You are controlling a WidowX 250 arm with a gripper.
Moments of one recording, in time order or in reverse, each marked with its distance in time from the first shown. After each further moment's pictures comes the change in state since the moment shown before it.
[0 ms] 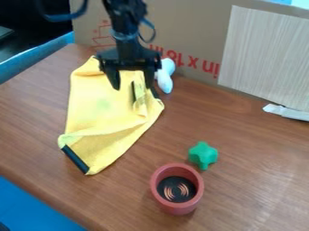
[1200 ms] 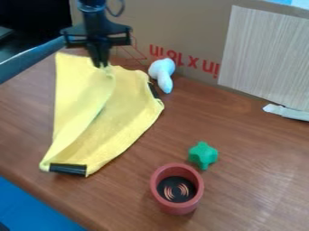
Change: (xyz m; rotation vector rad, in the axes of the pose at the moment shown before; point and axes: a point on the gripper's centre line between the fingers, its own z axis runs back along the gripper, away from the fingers) arm 0.019 0.042 0.028 0.084 -0.021 0.095
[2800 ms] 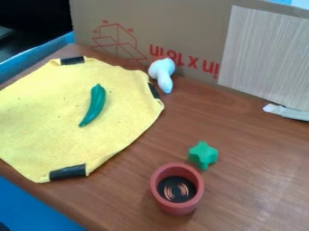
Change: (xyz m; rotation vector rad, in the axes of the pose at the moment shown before) arm -0.045 0.241 -0.046 0.201 -0.114 0.081
